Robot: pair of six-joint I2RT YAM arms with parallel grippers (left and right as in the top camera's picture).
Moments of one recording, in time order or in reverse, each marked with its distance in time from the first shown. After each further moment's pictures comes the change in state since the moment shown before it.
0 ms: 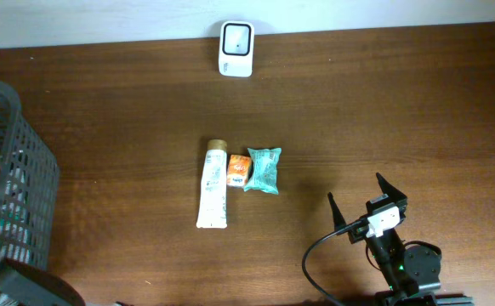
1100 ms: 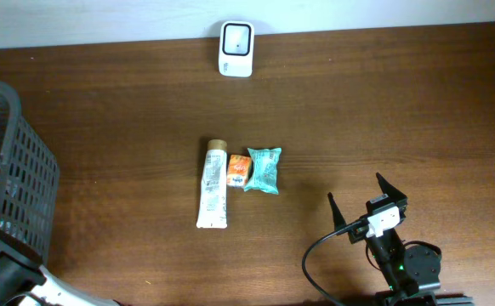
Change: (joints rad) left arm 0.080 0.386 0.022 0.083 0.003 0.378; right arm 0.000 0.000 0.000 0.000 0.000 0.000
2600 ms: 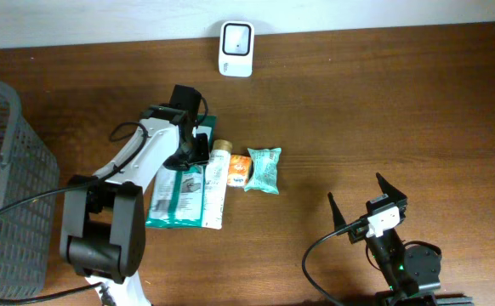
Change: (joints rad) left arm -1.124 -0.085 -0.108 -0.053 0.071 -0.674; right arm 0.000 0.000 0.000 0.000 0.000 0.000
